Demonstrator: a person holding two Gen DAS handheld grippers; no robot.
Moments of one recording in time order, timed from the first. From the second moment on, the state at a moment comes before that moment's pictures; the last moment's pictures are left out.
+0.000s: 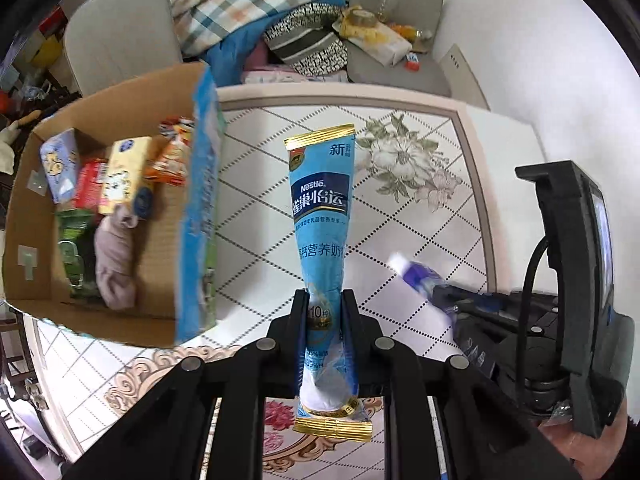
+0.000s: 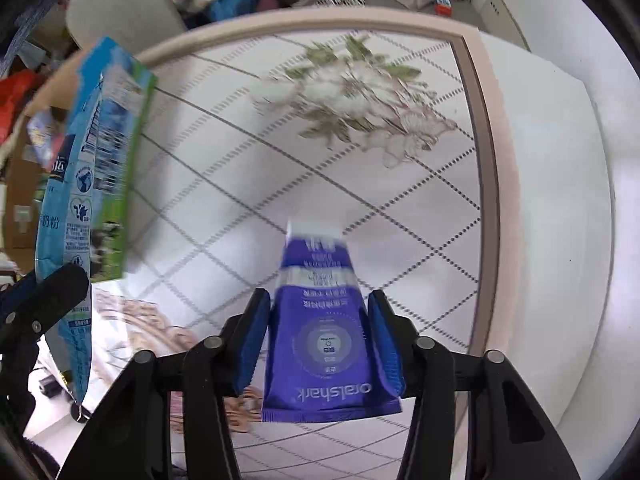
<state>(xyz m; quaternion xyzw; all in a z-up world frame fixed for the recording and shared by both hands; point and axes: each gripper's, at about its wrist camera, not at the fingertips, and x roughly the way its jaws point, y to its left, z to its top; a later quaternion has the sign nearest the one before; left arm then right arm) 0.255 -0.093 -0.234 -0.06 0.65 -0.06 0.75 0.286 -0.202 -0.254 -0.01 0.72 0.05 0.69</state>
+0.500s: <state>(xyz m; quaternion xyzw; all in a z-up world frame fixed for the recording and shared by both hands) 0.242 -0.053 -0.241 -0.05 0.66 -0.07 0.75 0.283 -0.226 -0.363 -0.01 0.78 -0.02 0.63</state>
